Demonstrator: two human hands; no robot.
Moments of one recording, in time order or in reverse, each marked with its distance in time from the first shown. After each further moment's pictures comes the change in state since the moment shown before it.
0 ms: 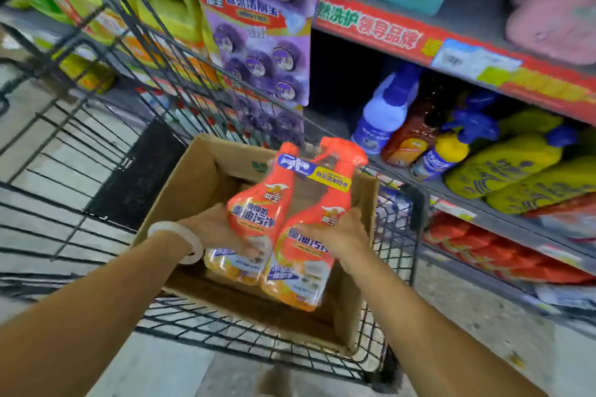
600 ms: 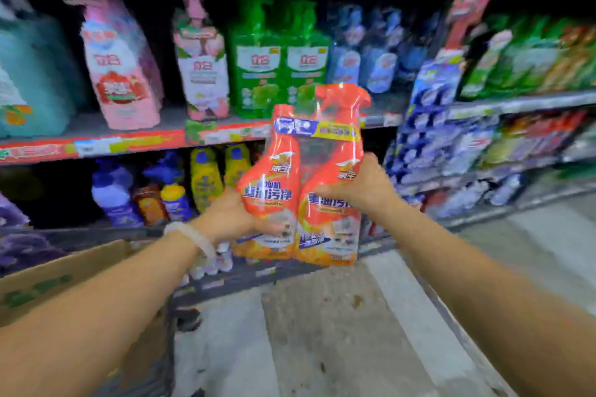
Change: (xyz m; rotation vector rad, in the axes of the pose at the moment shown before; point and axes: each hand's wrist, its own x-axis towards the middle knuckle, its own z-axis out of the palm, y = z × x) left_hand -0.172 0.351 0.369 0.165 -0.140 0.816; right_hand -0.318 0.158 -0.446 0.052 0.762 -0.310
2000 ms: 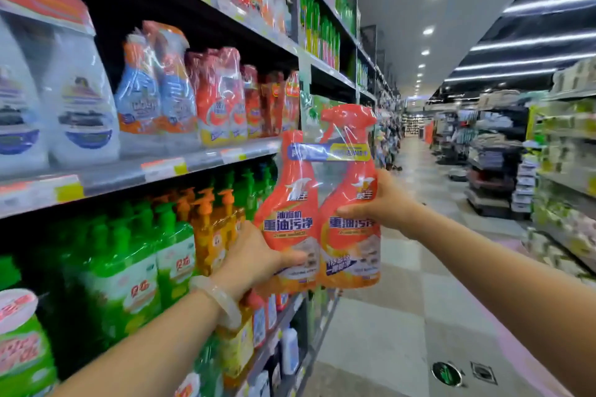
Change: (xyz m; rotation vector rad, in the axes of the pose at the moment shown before) left_hand 0.559 0.556 0.654 0.198 -0.267 0.636; right_hand 0.288 0.312 -0.820 -0.065 0.741 0.000
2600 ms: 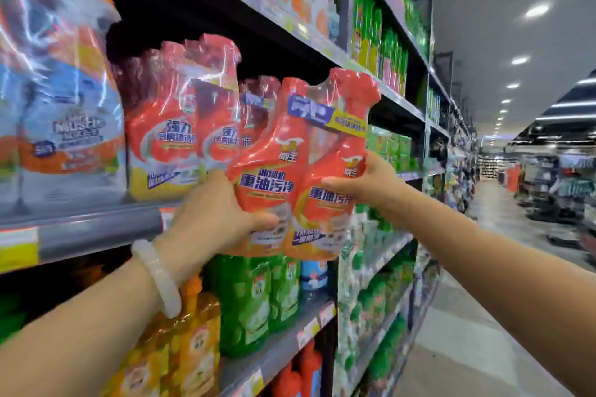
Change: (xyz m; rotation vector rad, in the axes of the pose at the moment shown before) left_hand 0.303 0.035 -0.008 0.383 0.438 -0.001; right_hand 0.361 0.051 0.017 0.244 -0.153 -0.276
